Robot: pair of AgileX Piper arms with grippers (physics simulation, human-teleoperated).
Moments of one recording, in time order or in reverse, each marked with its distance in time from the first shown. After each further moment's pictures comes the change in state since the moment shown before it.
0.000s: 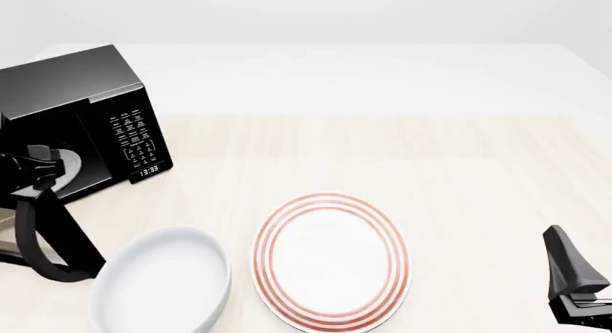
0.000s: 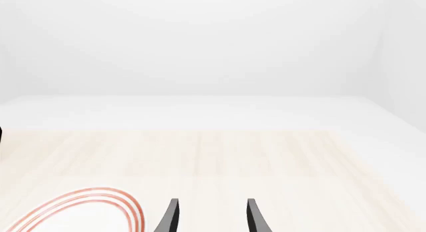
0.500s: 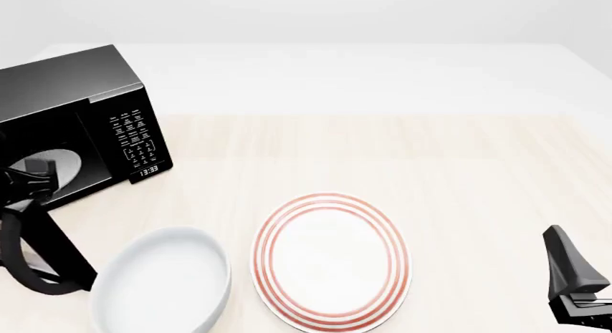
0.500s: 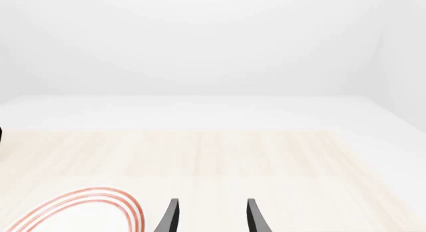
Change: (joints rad) left arm 0.013 -0.081 0.067 -0.009 -0.039; right arm -0.001 0.001 0.000 0.000 0.001
